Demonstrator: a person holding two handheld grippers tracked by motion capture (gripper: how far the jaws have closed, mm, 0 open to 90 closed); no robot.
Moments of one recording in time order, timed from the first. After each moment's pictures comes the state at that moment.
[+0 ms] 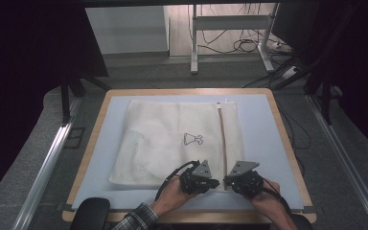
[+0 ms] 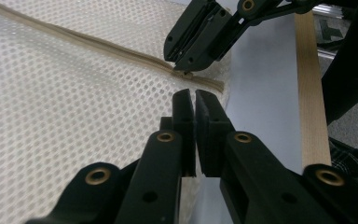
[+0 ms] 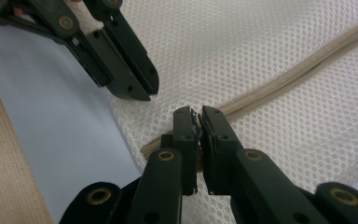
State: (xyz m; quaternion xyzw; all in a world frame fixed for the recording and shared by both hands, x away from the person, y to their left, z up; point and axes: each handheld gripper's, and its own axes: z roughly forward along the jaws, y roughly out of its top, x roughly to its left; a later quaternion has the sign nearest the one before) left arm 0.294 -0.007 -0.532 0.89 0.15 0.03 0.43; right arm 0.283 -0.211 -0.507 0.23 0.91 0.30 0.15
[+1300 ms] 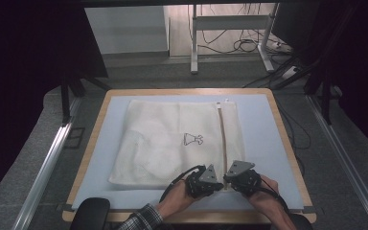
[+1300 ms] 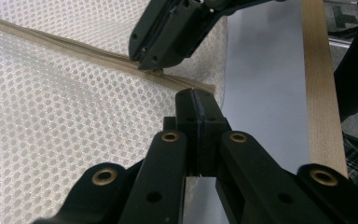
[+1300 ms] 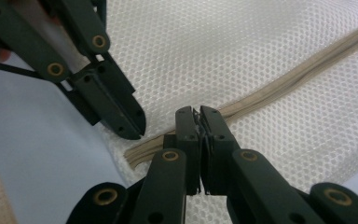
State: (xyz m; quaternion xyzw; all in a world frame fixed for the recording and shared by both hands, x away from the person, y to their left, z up) left arm 0.287 -0.021 -0.539 0.90 0.13 0.05 0.41; right arm 0.286 -0.204 -0.506 0.21 0.92 0.27 0.18
